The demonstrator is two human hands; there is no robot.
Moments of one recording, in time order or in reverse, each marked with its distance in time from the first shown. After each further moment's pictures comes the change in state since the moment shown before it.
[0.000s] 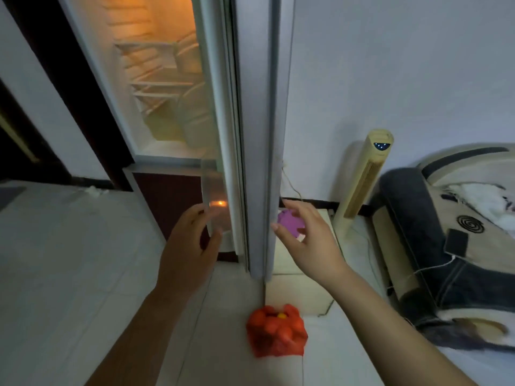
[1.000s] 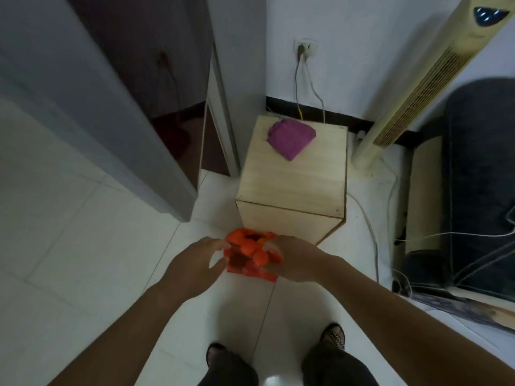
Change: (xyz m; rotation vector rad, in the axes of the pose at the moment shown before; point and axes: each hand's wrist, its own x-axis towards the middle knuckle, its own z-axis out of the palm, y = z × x) left_hand -0.126 -0.045 0.301 0.135 -0.759 -0.468; right_hand -0.020 0.353 0.063 -0.329 -1.179 0.010
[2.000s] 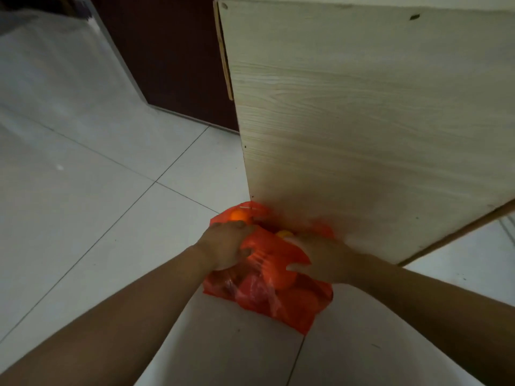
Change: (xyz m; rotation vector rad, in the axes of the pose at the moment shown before) left_hand 0.303 -0.292 0.413 0.479 -0.030 0.131; right_hand 0.357 0.315 0.330 -0.195 0.125 -0.192
